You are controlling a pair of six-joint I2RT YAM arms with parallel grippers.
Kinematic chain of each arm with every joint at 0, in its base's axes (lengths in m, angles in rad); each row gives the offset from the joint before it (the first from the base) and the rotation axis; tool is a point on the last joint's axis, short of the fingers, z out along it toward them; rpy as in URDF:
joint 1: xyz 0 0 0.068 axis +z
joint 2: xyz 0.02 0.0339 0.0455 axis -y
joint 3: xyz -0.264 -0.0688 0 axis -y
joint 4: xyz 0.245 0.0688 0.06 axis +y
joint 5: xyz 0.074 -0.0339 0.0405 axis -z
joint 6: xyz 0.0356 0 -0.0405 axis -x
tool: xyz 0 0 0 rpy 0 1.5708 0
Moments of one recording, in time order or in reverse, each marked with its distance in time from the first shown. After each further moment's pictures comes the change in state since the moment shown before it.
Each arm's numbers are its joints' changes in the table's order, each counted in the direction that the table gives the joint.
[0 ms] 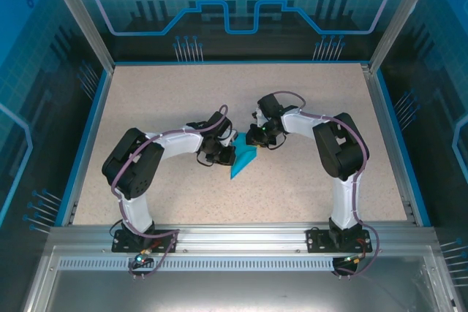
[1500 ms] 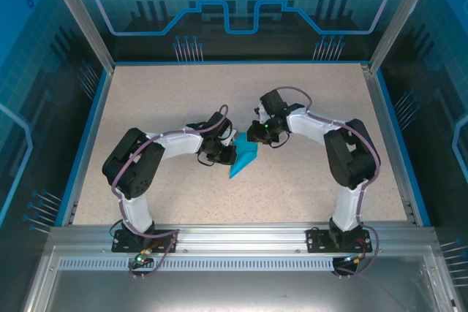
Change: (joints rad) left arm 0.000 -0.003 -0.014 -0.055 0.000 -0.004; right arm 0.004 0.154 -0.037 0.033 0.029 -0.018
